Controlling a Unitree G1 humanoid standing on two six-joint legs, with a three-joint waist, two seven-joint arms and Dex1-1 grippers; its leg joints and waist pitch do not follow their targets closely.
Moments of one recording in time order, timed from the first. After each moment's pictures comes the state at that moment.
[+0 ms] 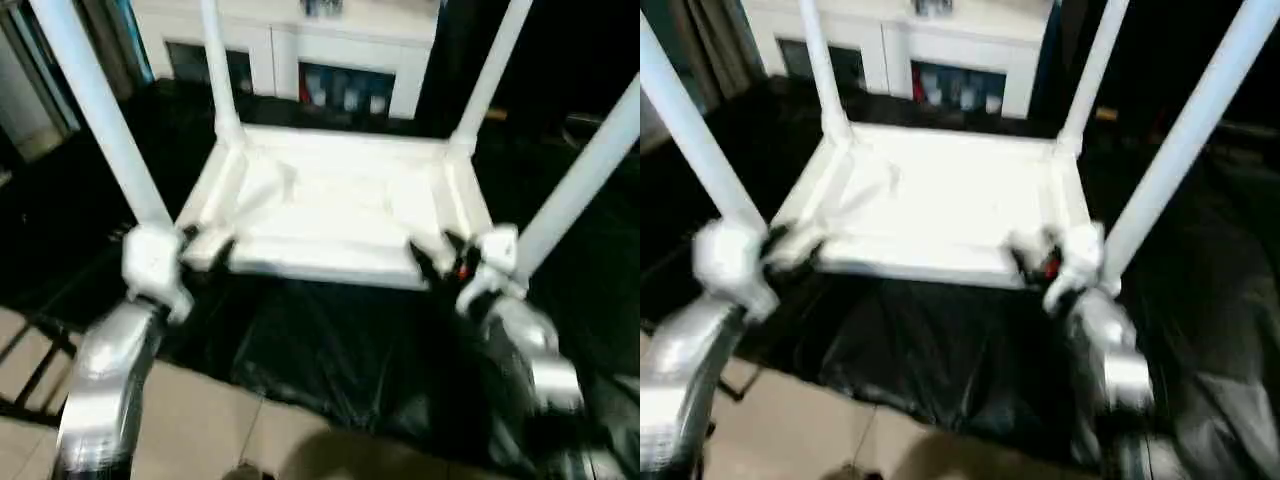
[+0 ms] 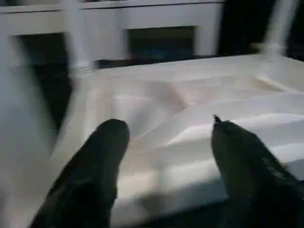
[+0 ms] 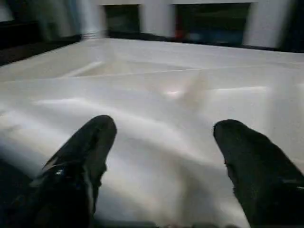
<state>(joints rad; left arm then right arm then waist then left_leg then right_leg) -0.04 0.21 0.19 -0.03 -0.14 0.07 -0.42 -0.26 -0.22 -0.04 0.38 0.27 -0.02 0.51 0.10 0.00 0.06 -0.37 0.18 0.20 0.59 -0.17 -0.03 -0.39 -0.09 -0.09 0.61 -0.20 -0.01</state>
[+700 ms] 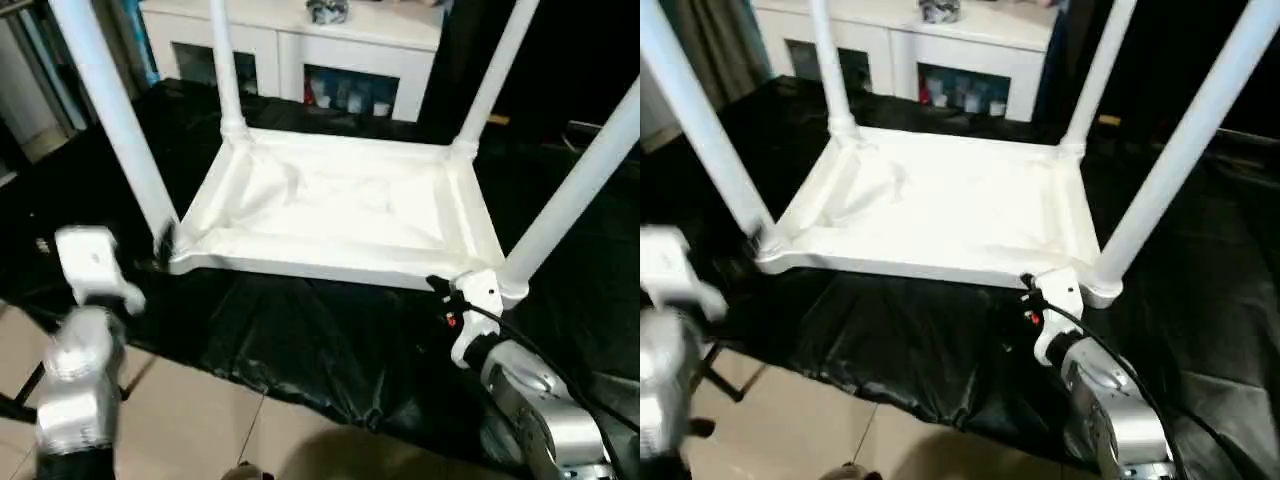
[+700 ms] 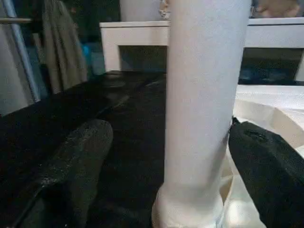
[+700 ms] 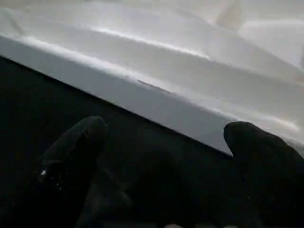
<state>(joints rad) -0.26 0.31 0.33 0.29 -0.17 -0.03 -0.30 -0.04 -0.26 0.05 0.01 0.22 0.34 0.39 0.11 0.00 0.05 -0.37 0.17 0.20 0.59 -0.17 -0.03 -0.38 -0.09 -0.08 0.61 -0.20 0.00</state>
